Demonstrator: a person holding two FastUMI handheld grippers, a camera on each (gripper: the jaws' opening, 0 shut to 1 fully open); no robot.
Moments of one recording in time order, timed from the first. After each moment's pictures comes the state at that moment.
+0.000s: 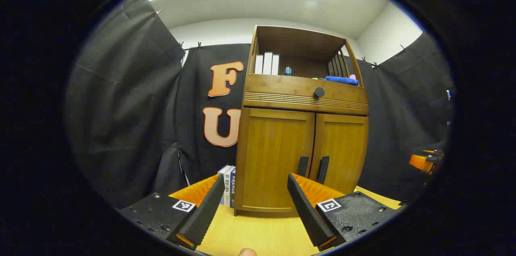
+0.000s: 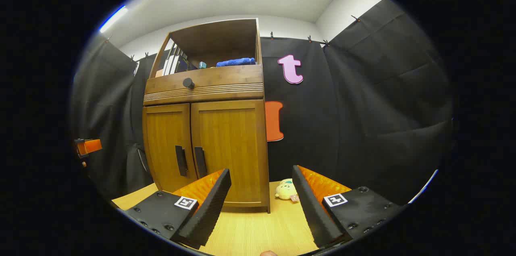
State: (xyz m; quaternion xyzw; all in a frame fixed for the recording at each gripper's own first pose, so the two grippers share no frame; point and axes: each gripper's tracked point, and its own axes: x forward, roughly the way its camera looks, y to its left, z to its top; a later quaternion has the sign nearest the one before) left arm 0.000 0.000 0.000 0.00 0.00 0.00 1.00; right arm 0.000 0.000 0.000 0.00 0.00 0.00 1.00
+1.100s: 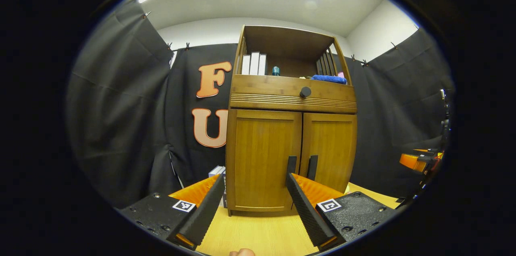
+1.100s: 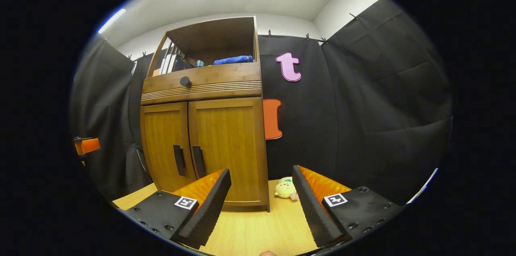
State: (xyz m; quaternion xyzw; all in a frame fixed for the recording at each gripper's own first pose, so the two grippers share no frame) left arm 0.000 -0.017 0.004 0.01 0.00 -0.04 1.00; right arm 0.006 -0.001 0.000 0.00 0.00 -0.01 1.00
